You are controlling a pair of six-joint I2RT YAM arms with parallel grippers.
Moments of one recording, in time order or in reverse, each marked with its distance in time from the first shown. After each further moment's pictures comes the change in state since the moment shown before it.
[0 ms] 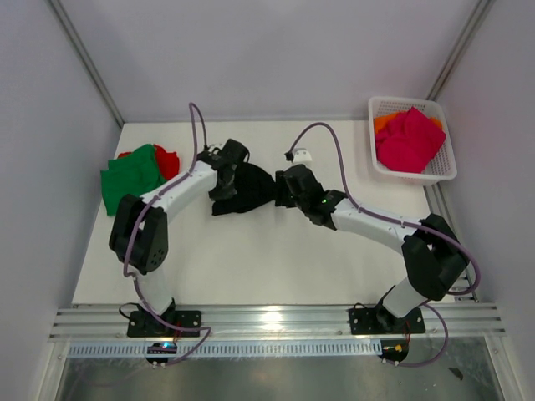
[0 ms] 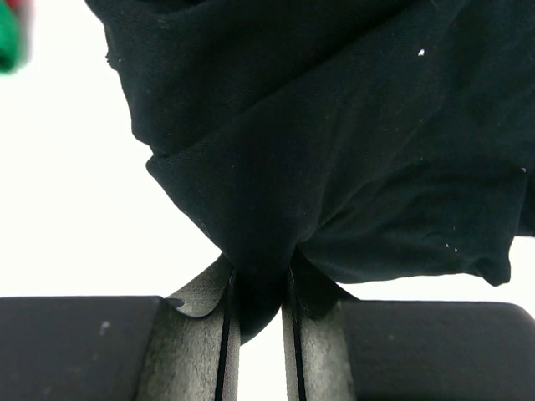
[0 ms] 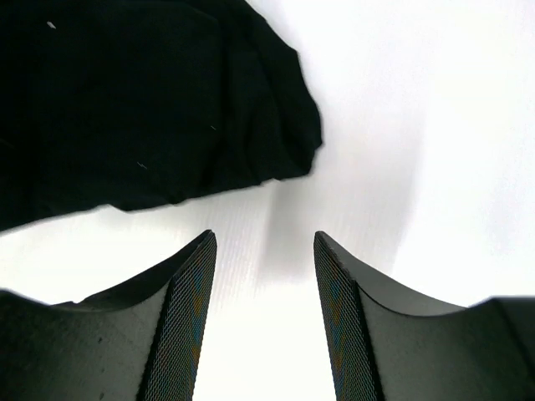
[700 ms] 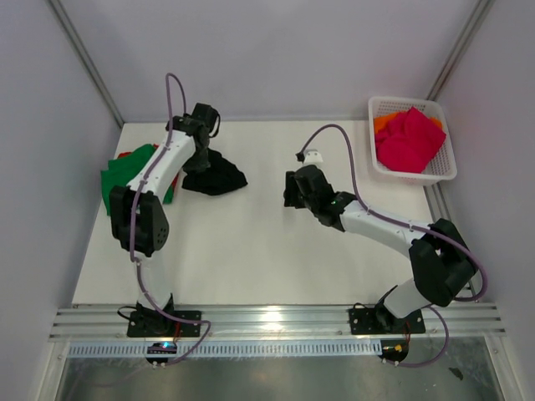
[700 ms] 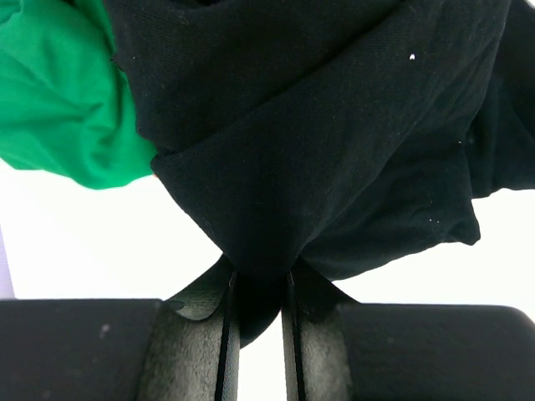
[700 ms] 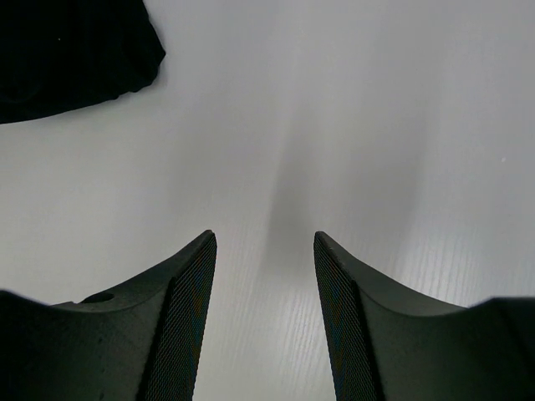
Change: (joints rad) left arm 0.223 0.146 0.414 -0.232 0.012 0.333; right arm -0.056 -0.059 -0.074 0.002 -0.020 0.000
